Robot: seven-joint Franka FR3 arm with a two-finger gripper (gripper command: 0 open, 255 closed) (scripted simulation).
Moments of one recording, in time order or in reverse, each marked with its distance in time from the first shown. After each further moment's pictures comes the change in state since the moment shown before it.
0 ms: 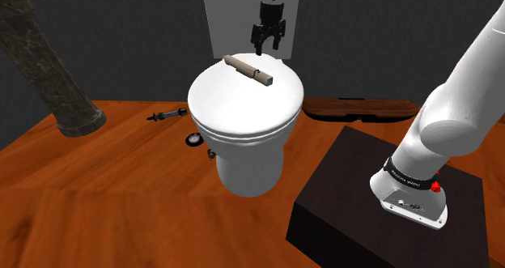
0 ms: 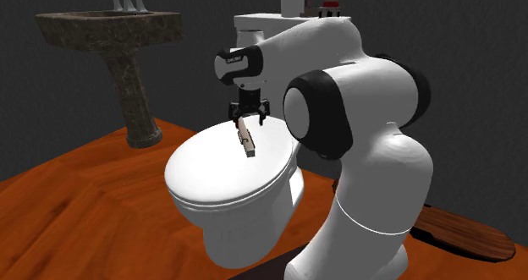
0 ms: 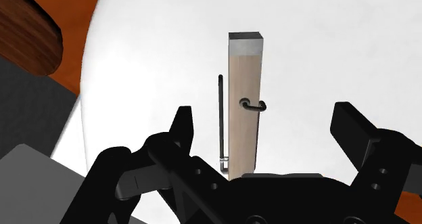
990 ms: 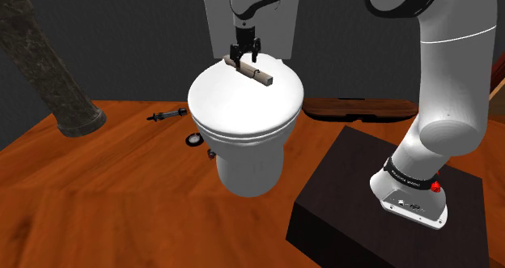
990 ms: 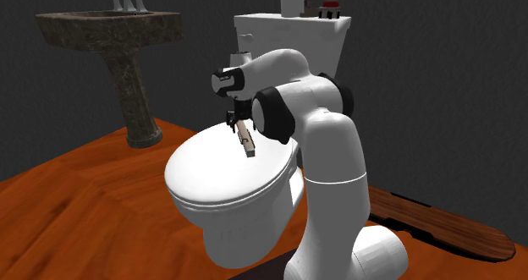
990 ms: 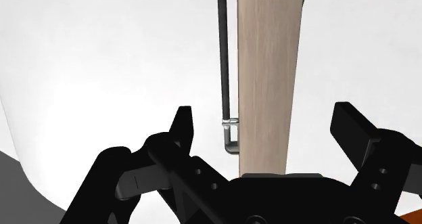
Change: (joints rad) arm -0.009 0.489 -0.011 0.441 -0.020 -0.005 0.018
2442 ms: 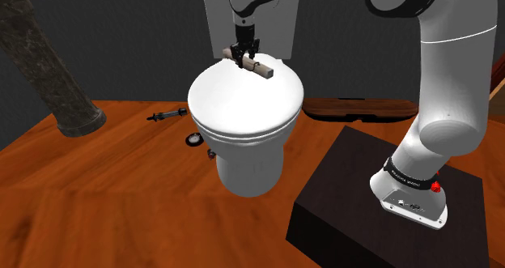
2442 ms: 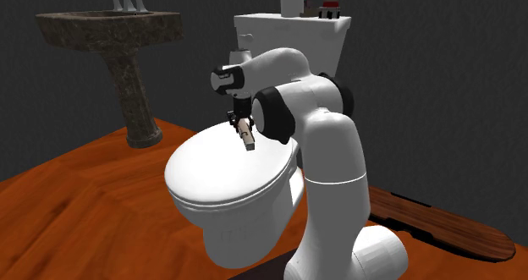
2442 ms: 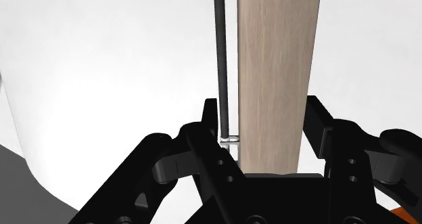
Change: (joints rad) arm 0.002 -0.003 0.001 0.018 0.000 -0.020 0.003
